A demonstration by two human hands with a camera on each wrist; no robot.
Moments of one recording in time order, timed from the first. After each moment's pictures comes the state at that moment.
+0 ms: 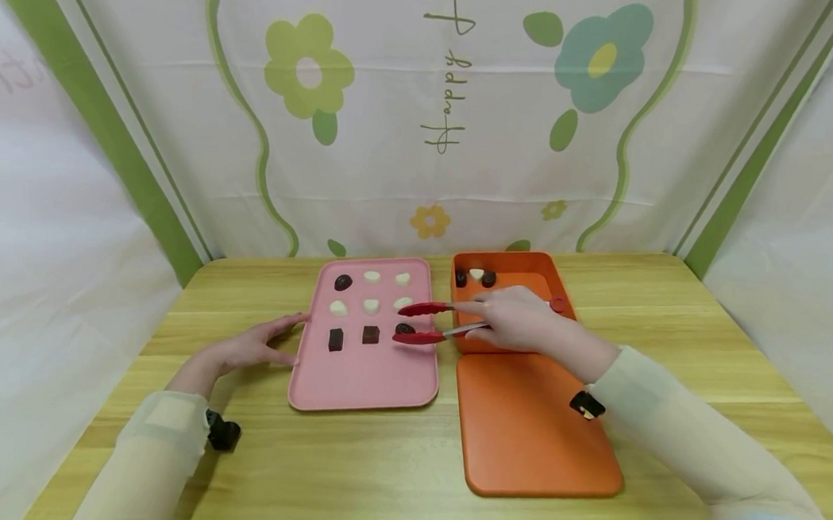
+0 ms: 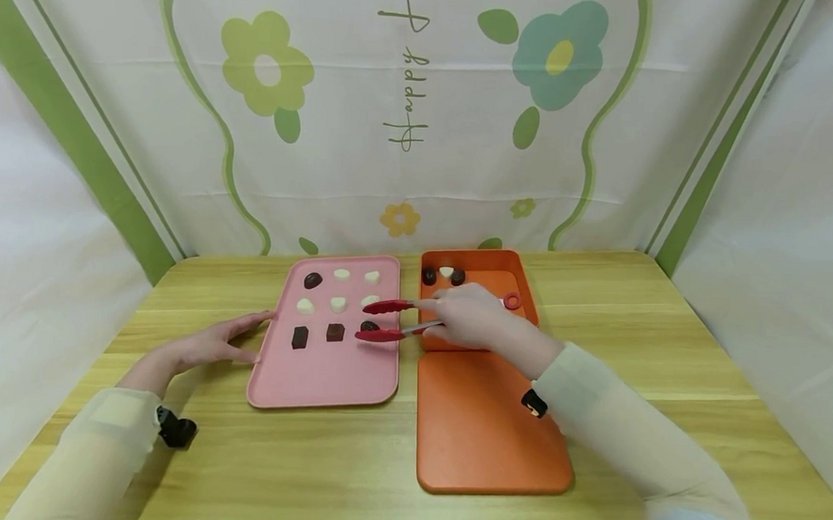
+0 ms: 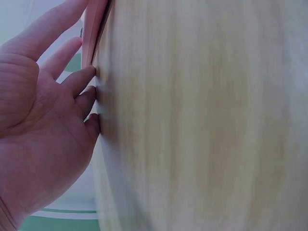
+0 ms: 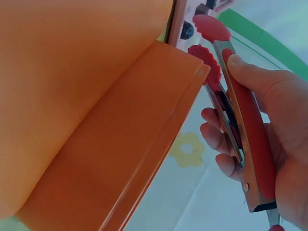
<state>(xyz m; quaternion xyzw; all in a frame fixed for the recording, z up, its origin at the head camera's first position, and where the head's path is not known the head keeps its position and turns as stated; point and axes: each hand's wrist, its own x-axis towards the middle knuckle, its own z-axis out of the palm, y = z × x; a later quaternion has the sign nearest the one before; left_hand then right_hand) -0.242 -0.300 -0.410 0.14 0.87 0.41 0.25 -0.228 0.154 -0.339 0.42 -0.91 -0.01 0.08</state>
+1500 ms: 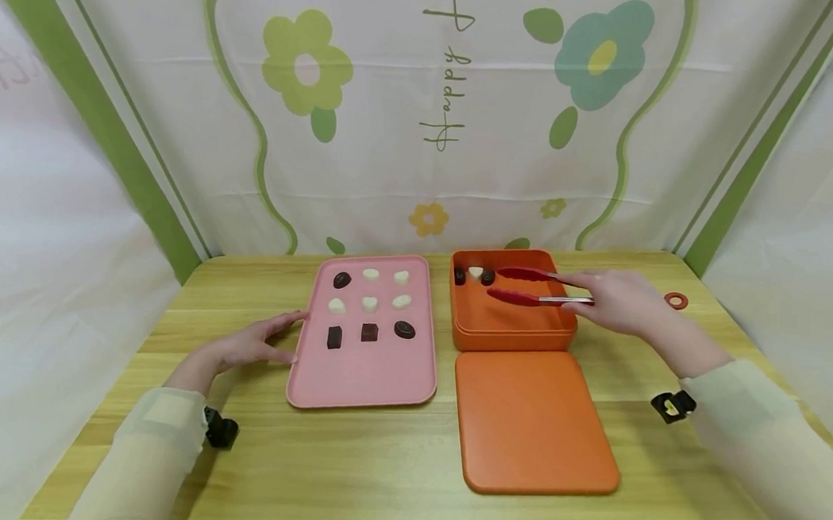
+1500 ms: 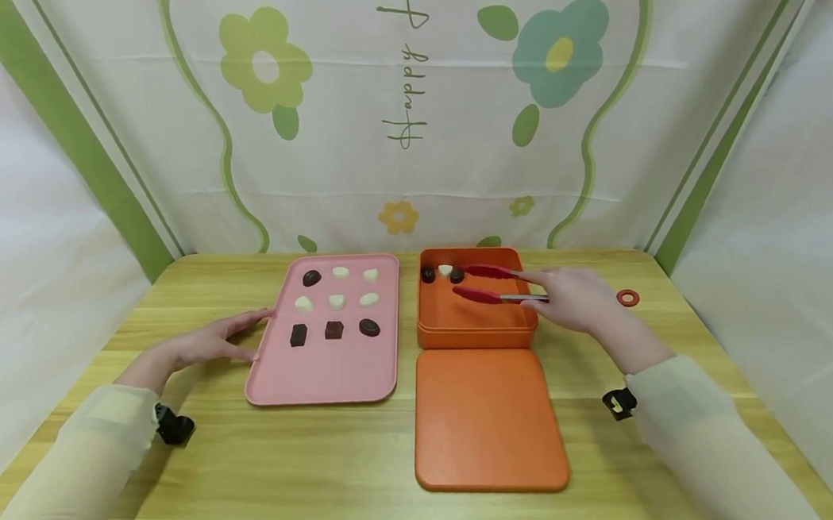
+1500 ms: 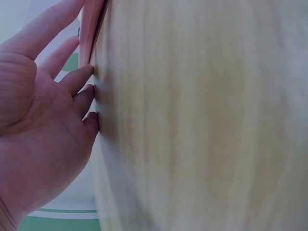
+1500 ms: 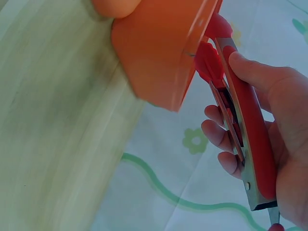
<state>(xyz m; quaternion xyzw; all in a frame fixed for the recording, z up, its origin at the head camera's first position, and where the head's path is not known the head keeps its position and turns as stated) -0.245 -0.302 -0.412 0.15 0.87 0.40 0.25 -0.235 0.281 -0.331 0.26 -0.96 0.02 0.06</state>
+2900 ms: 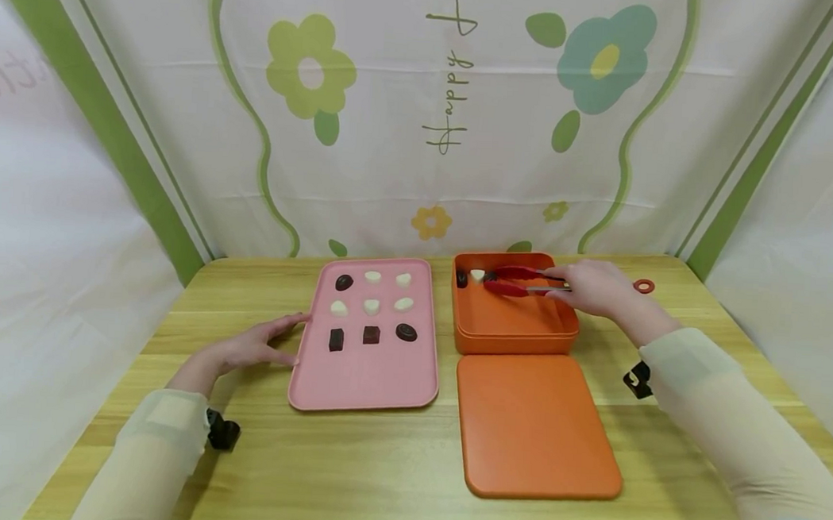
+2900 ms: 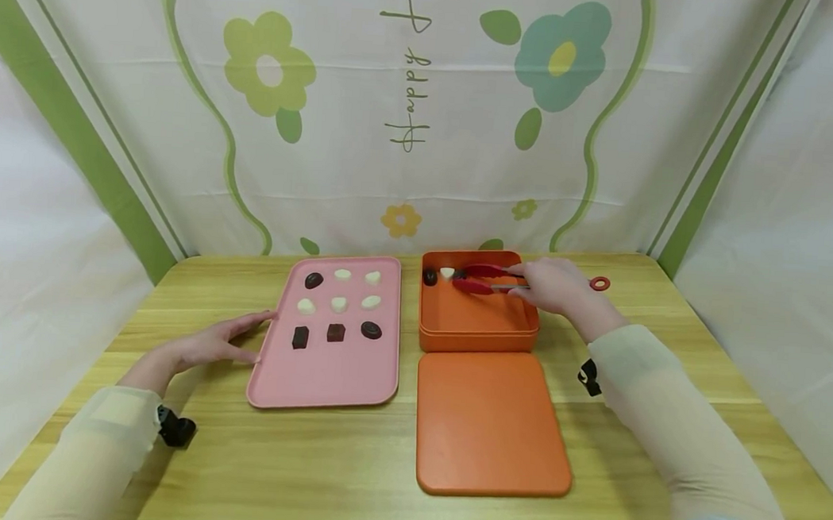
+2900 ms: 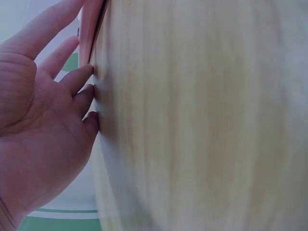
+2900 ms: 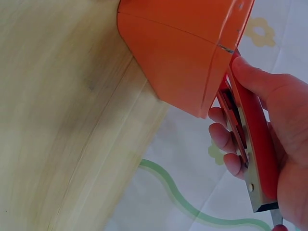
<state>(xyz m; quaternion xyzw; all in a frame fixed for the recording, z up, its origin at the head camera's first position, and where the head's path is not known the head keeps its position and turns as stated) -0.244 -0.303 -0.413 0.15 0.87 0.40 0.25 -0.280 0.266 -0.342 0.25 -0.97 0.00 0.02</state>
